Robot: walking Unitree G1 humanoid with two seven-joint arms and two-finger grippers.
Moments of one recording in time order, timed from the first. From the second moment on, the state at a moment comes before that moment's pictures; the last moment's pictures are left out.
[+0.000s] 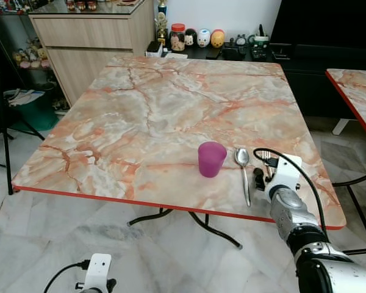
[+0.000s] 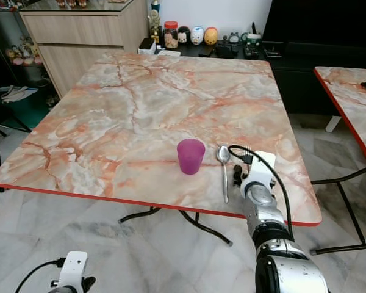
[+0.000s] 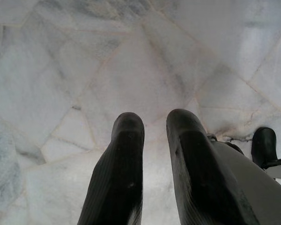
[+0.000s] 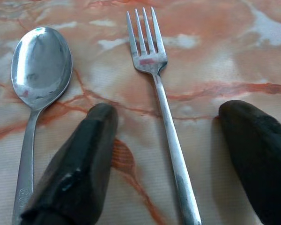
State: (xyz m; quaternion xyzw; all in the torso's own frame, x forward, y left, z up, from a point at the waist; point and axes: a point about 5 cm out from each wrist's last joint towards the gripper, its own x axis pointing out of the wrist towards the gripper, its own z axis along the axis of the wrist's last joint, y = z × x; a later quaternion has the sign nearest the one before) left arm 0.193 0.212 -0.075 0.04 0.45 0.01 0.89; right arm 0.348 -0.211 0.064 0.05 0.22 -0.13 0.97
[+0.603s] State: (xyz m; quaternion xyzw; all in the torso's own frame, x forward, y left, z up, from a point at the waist) left arm 0.191 0.212 -0.076 0.04 0.45 0.01 0.89; right arm 0.349 -0.208 0.064 0.05 0.22 -0.12 0.97
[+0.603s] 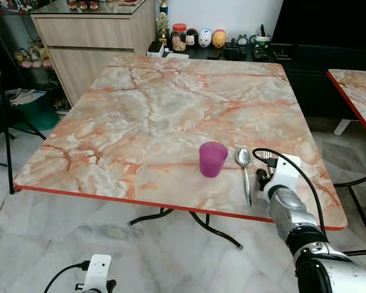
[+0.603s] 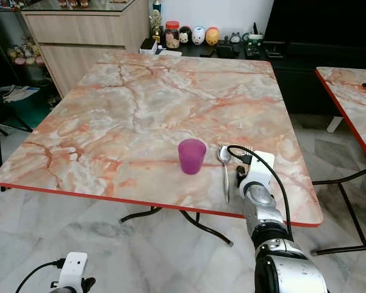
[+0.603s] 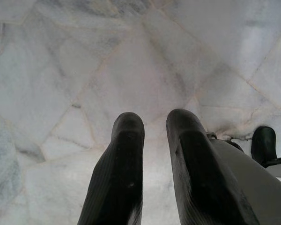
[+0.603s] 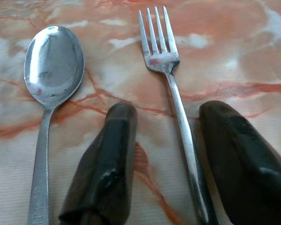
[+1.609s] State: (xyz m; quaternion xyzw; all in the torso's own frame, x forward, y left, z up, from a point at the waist) left arm 0.191 0.211 -0.076 0.04 0.45 0.00 0.89; right arm 0.343 -0.213 0.060 0.03 0.20 -0.16 0.97
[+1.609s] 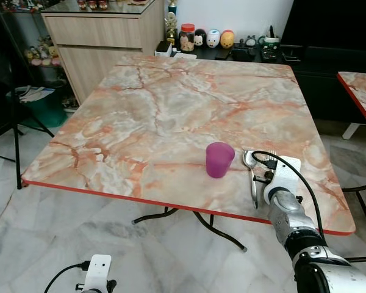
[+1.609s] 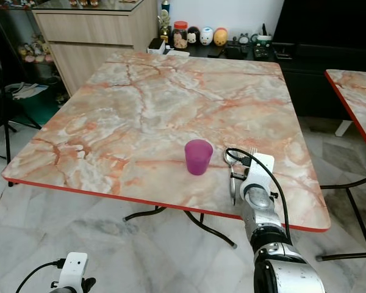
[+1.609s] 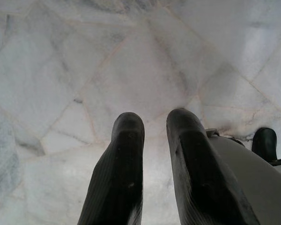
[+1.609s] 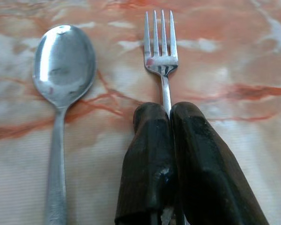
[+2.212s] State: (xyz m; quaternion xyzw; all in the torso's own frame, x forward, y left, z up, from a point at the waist) left arm 0.193 0.210 -0.075 0.04 0.44 0.00 0.90; right arm 0.326 -0.226 0.097 -0.06 0.02 -0.18 0.98
